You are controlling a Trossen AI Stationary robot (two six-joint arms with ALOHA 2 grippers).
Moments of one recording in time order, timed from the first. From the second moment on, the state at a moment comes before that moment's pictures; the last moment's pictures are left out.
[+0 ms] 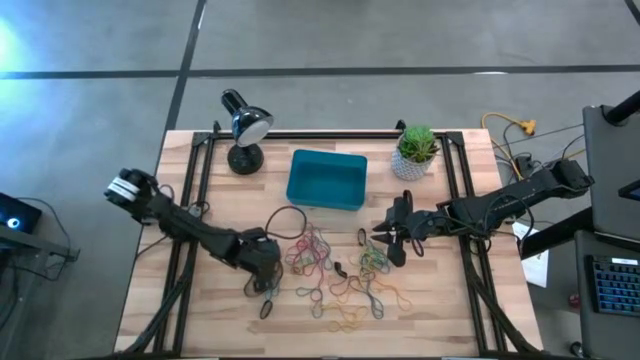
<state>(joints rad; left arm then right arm) -0.45 1.53 0.68 -0.31 -0.20 -0.70 0.28 1.12 0.63 -0.18 0.26 0.52</state>
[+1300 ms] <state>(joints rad) -0.35 1.19 0.79 -0.28 -0.65 -0.50 0.28 1.12 0.63 -0.18 0.26 0.51</state>
